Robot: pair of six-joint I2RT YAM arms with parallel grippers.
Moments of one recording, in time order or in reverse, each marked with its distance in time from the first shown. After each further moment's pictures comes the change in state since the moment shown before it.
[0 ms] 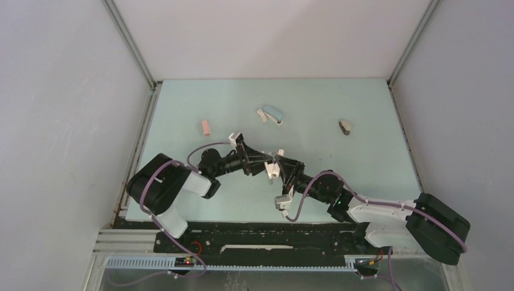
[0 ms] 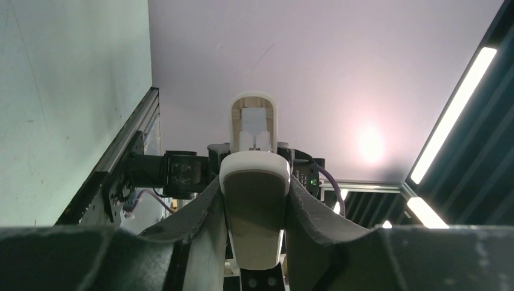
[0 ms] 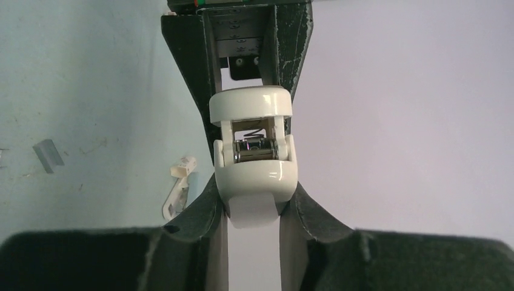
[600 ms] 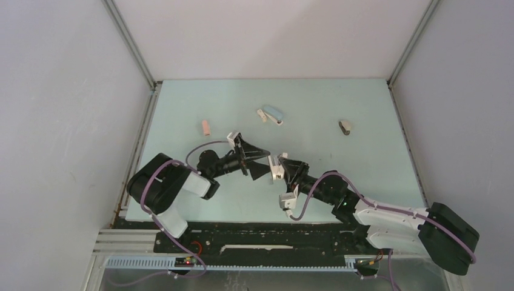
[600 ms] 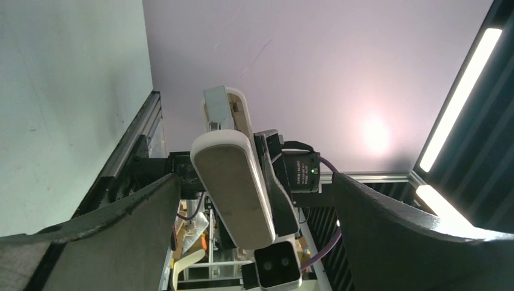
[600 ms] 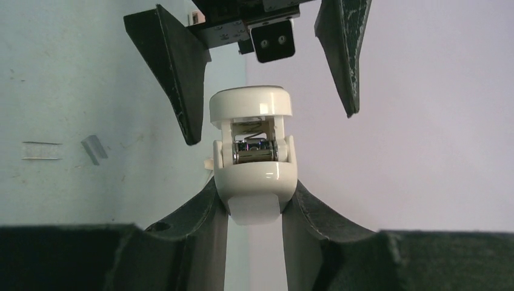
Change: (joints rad) left arm 0.011 0.016 -0.006 0.055 0.009 0.019; right arm -0.024 -0.108 -0.017 -0.128 -0.003 0.093
